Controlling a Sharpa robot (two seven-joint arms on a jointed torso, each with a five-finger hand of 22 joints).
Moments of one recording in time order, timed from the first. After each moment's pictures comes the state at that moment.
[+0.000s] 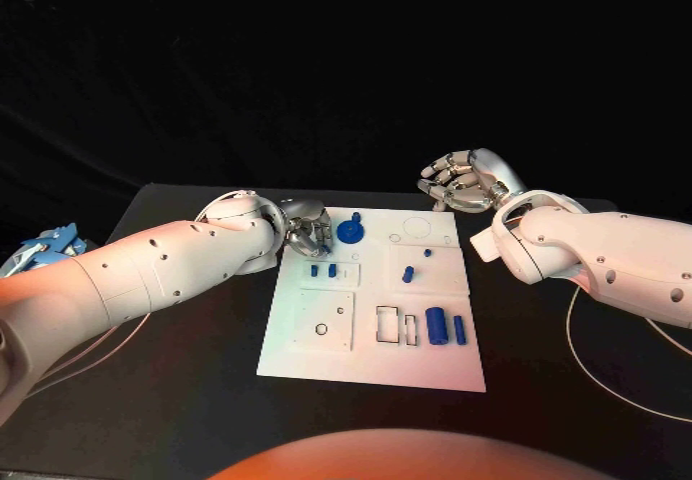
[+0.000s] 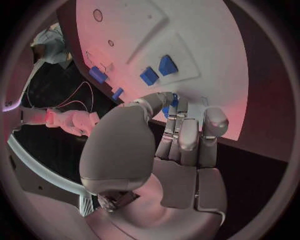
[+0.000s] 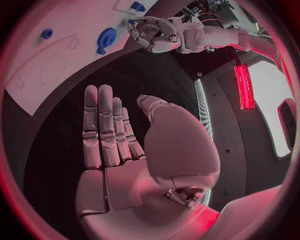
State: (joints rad) left arm 1.16 -0.54 -0.01 1.13 -1.40 0.01 -0.04; left_hand 1.38 -0.21 0.59 0.02 0.34 0.94 0.15 0.42 0.25 1.06 0.09 0.43 0.10 1.37 0.02 1.42 0.97 0.13 1.18 0.12 1.29 1.06; right arm 1.25 -0.83 -0.14 1.45 -0.69 -0.60 0.17; right_hand 1.30 -0.18 0.39 0.27 0.29 0.73 0.19 0.47 0.36 0.91 0.12 0.67 0.36 1.25 0.05 0.46 0.71 0.17 1.10 0.15 0.24 0.70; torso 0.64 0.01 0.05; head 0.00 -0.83
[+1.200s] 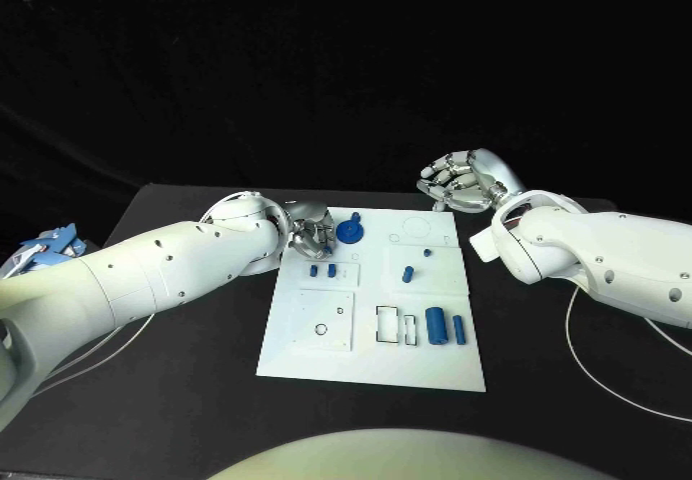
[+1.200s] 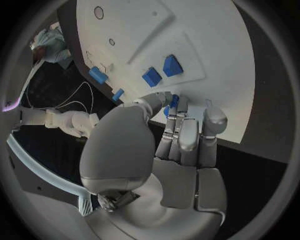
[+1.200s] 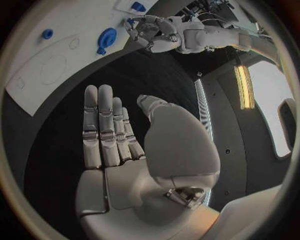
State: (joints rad) left arm 1.16 -0.53 -0.01 1.13 -1.40 0.01 -0.06; left_hand 1.37 -0.21 0.57 0.01 0.34 0.92 0.16 0.37 0.25 1.07 0.09 0.40 0.10 1.36 0.03 1.42 0.97 0.13 1.15 0.12 1.28 1.04; right arm 1.25 -0.83 -0.14 1.45 -0.69 -0.60 0.17; right_hand 1.30 -0.18 0.39 0.27 0.29 0.73 0.19 0.47 0.36 0.91 0.12 0.67 0.36 1.25 0.05 0.46 0.71 0.17 1.10 0.15 0.24 0.70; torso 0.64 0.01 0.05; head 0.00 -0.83
